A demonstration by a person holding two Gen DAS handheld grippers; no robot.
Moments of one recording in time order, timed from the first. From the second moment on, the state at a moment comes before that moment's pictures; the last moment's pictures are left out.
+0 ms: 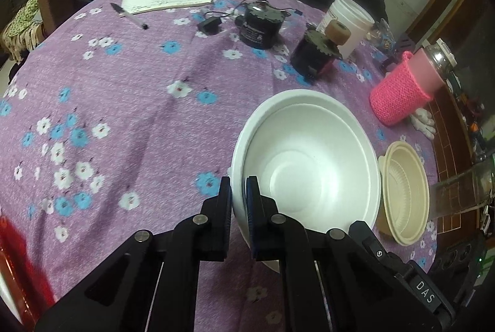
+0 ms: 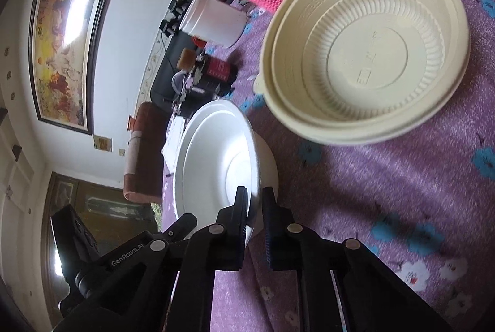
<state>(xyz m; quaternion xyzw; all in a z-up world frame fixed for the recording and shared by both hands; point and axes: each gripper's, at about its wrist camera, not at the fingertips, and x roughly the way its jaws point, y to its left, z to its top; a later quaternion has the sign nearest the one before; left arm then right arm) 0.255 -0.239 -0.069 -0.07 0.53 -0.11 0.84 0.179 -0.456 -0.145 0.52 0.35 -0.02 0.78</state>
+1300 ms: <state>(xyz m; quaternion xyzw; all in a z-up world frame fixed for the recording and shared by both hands) 0.106 -0.115 -0.016 -0.06 0.42 -0.11 0.90 0.062 -0.329 -0.071 0.40 0.36 0.04 0.84</state>
